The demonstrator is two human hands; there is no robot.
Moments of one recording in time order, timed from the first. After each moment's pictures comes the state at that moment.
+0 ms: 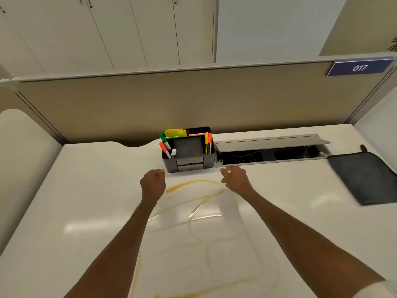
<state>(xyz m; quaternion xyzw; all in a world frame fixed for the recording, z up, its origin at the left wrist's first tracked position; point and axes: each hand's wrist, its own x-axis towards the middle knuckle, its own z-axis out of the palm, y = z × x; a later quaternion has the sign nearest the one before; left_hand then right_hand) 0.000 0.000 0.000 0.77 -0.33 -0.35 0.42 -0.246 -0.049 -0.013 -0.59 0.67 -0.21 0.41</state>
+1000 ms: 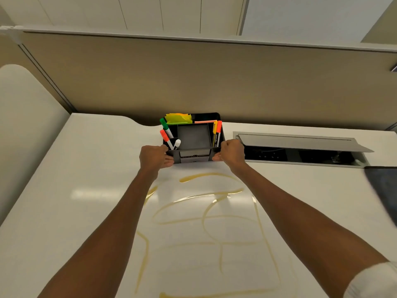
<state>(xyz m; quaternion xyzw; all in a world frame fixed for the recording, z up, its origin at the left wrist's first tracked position) 0.067 -0.055 -0.014 0.75 -0.17 -0.46 0.45 -0.144 -0.125 -0.027 -0.51 0.68 -0.29 0.45</state>
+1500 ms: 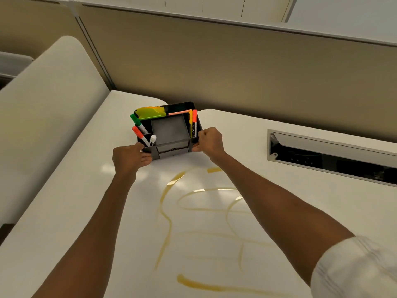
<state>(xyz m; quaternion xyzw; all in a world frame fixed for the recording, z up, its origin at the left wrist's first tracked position) 0.174 0.045 -0.017 0.74 -0.05 -0.38 0.56 0.001 -0.091 -0.022 -0.62 0.59 -0.20 0.48</state>
